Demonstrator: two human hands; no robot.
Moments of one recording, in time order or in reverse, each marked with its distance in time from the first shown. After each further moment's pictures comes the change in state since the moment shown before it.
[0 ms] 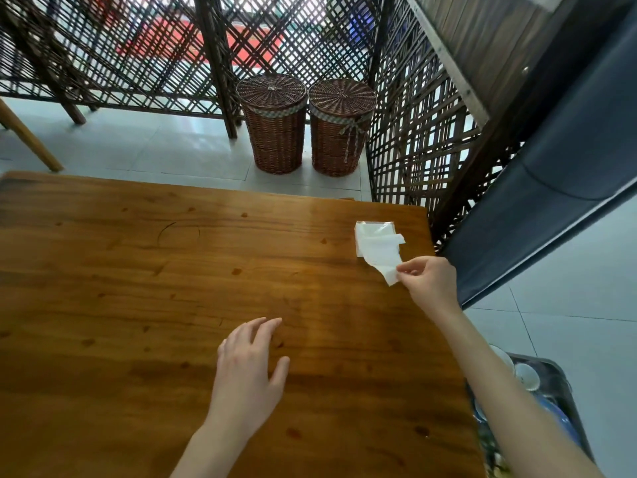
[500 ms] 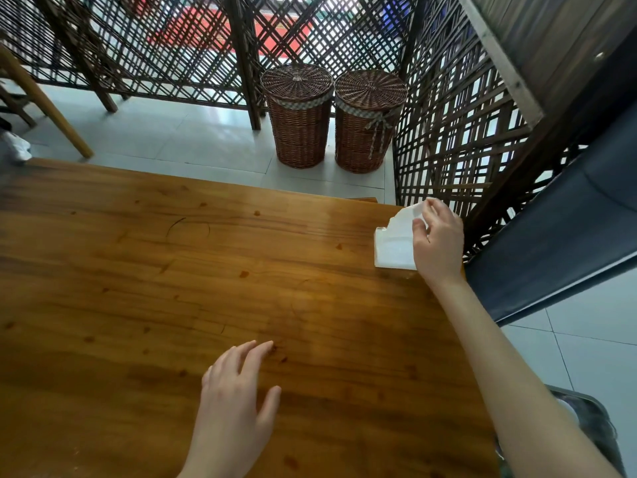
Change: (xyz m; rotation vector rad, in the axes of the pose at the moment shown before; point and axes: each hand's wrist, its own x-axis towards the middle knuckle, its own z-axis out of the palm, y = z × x) left_hand 0.001 -0.009 0.013 0.032 -0.024 -0.089; right_hand 0.089 -0.019 0.033 -0.081 0.153 -0.254
